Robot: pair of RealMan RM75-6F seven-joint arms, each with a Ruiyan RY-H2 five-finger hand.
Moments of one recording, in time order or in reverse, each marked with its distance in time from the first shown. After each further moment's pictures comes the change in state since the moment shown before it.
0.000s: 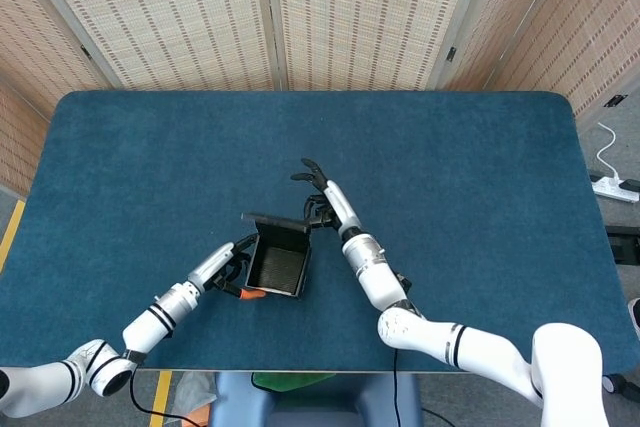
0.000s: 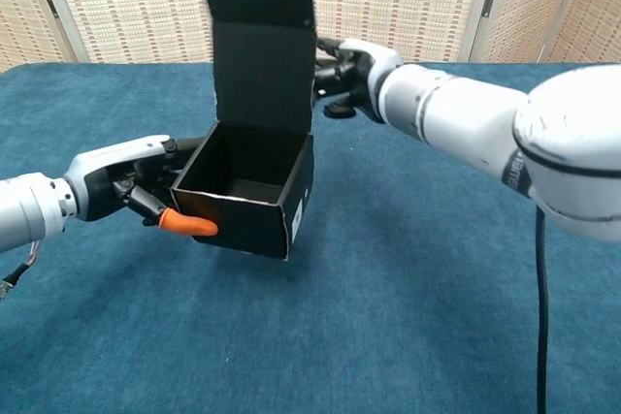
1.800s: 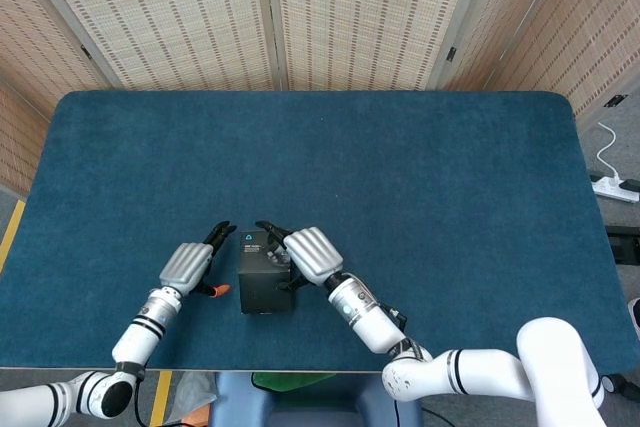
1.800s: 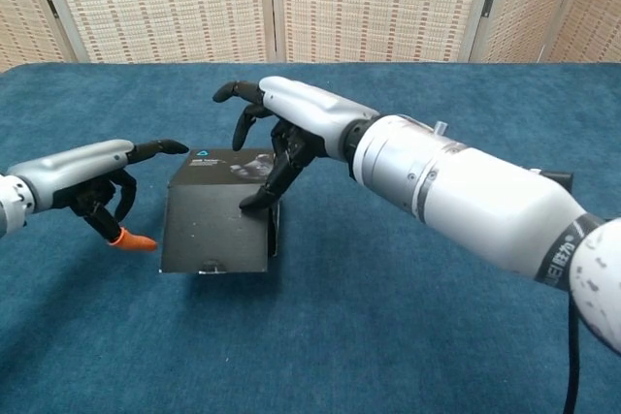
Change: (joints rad) left arm 0.105 0.095 -0.092 -0.306 -0.408 0.027 1.145; right arm 0.035 0.011 -0.344 -0.125 -0.292 0.251 -0.591
